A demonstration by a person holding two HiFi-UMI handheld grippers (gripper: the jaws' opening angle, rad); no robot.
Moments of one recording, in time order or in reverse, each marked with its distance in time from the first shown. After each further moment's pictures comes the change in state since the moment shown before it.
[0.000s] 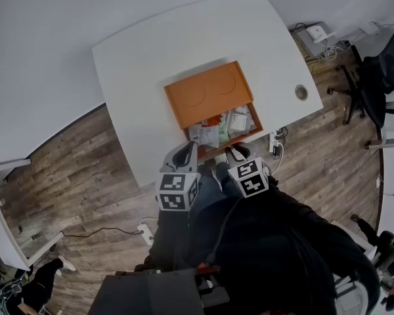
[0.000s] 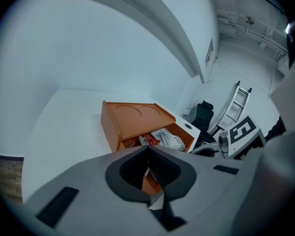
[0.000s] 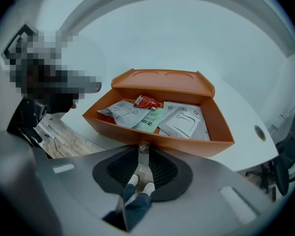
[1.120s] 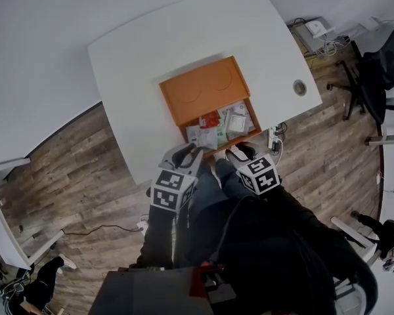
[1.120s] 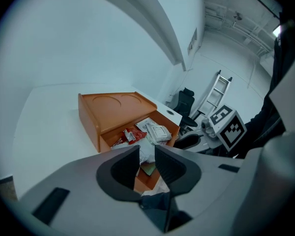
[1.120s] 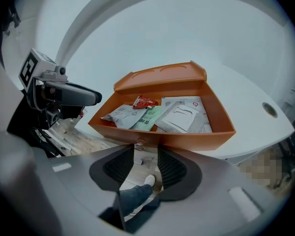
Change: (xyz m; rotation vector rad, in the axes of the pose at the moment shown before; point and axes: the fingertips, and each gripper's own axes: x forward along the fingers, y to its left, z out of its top) left arm 0.006 -0.029 -0.016 0.141 0.160 -0.186; right arm -0.009 -0.008 -0.017 0.122 -0.025 0.168
